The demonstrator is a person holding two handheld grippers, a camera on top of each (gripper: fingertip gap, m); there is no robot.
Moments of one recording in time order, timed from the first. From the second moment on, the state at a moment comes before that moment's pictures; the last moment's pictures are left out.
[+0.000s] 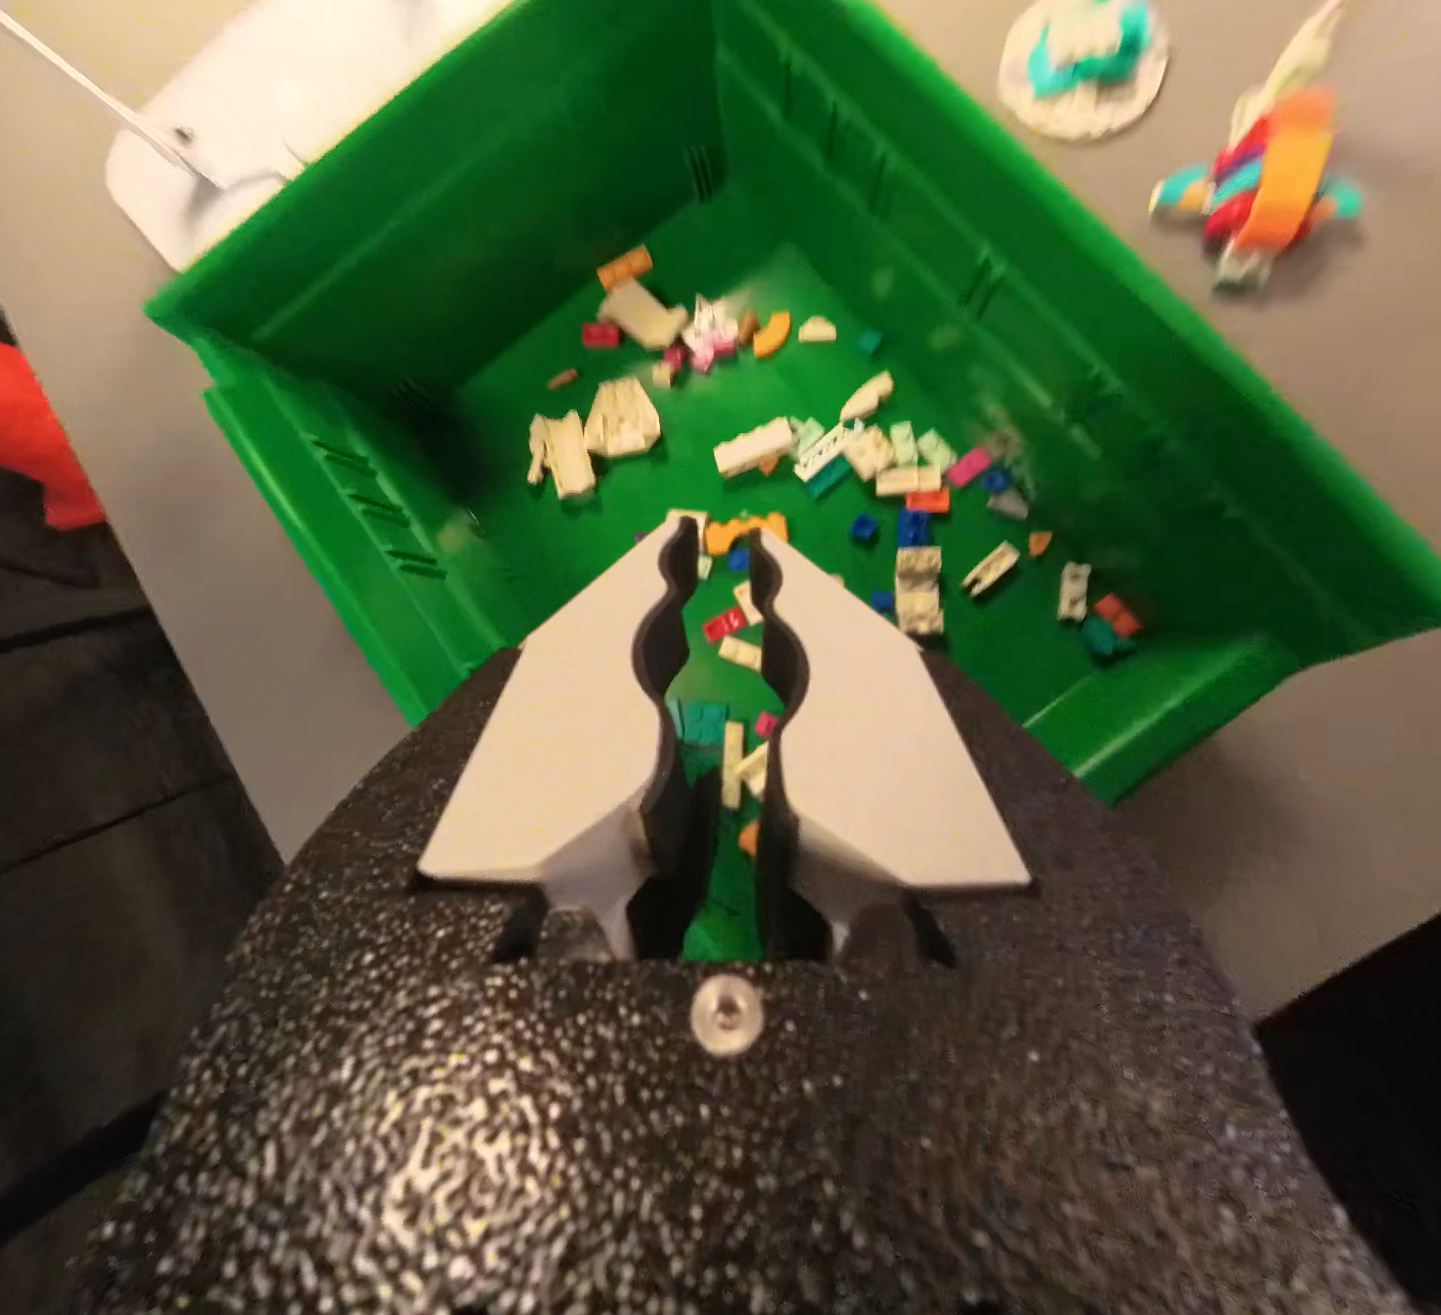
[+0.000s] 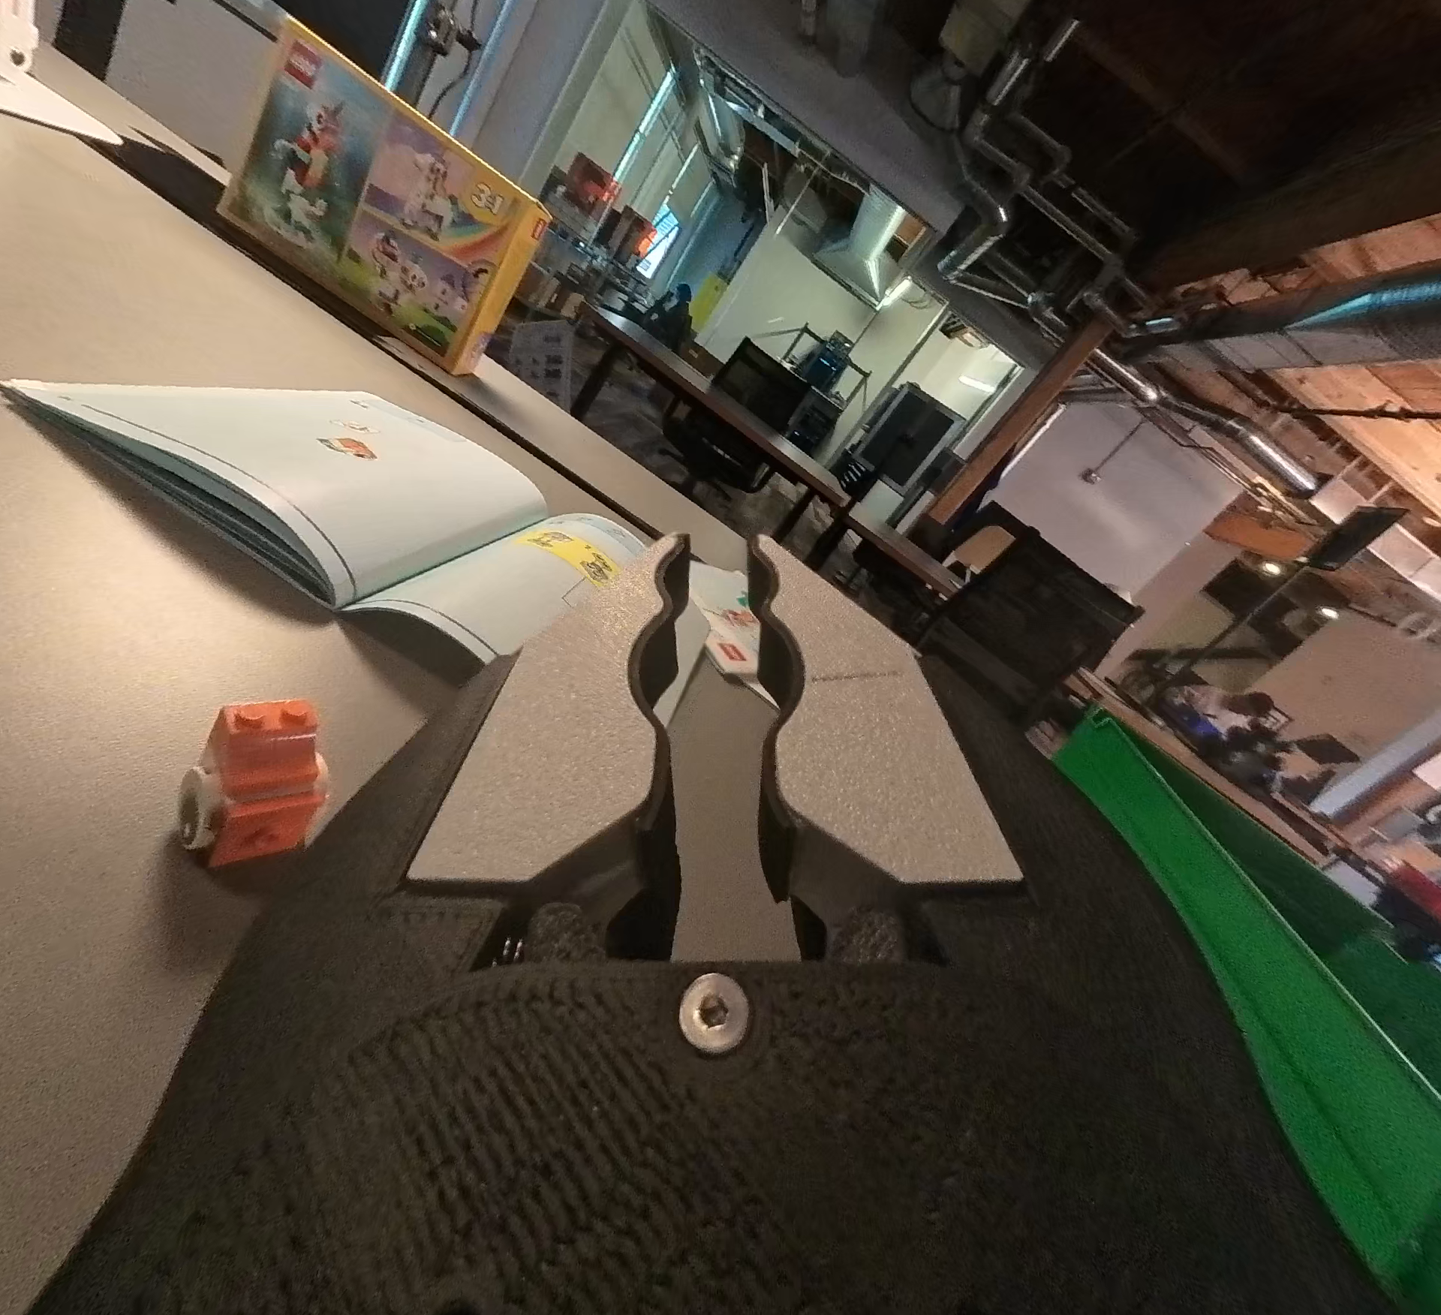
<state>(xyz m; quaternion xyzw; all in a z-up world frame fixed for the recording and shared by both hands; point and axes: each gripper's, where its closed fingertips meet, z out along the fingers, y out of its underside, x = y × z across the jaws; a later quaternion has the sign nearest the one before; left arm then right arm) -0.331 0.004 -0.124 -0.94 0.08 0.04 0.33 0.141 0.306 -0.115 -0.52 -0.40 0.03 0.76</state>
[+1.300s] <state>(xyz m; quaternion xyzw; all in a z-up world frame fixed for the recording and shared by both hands) -0.358 0.008 -0.220 -0.99 0.12 0.01 0.09 0.142 0.312 -0.115 -0.52 -0.39 0.02 0.76</state>
